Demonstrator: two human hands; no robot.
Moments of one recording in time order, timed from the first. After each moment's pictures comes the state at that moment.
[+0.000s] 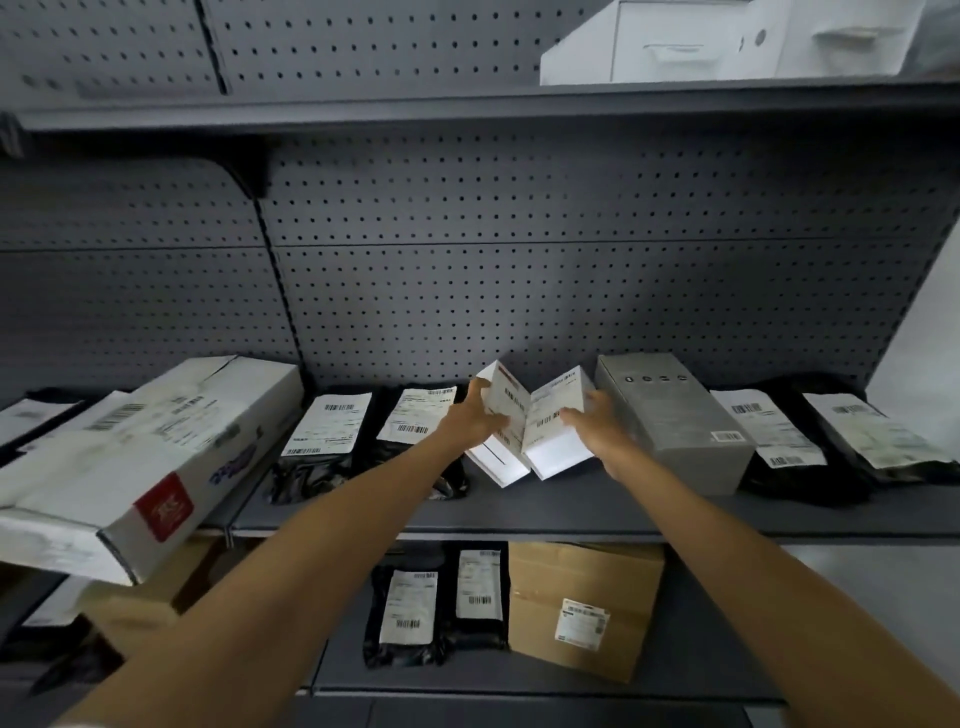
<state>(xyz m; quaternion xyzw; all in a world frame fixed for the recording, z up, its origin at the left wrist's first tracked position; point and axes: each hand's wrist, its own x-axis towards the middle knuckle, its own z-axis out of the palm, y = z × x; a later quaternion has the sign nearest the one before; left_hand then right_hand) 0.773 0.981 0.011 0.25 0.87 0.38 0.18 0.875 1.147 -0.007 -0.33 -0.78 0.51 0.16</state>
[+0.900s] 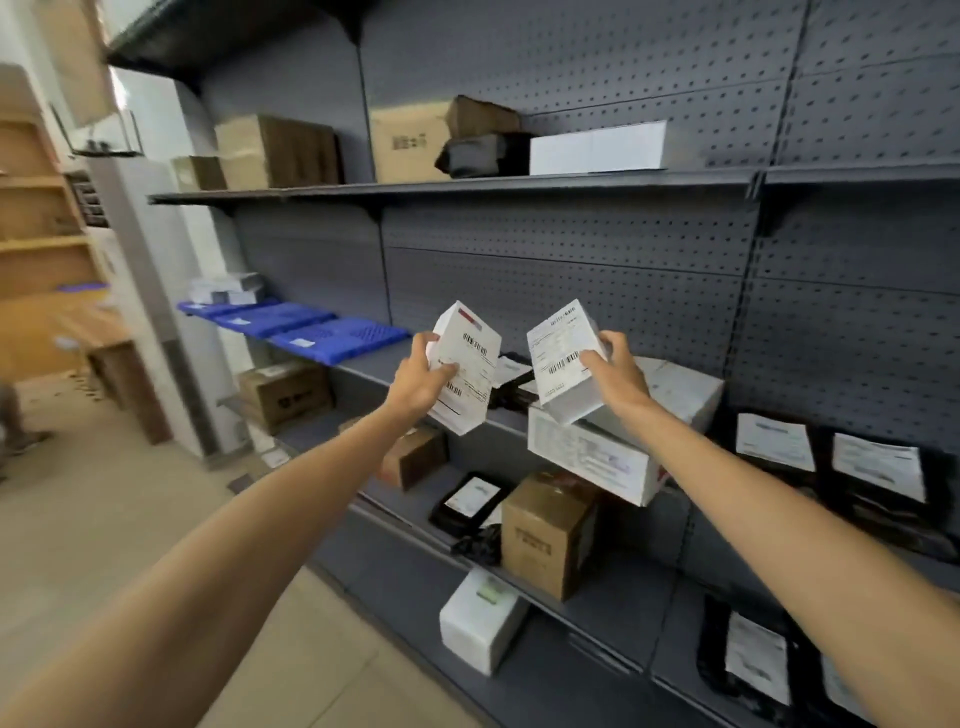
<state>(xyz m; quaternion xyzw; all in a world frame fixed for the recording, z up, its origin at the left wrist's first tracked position) 0.771 0.324 0.097 0.02 0.85 0.50 -0.15 0.764 0.585 0.102 -0.01 -0.84 0.53 0.16</state>
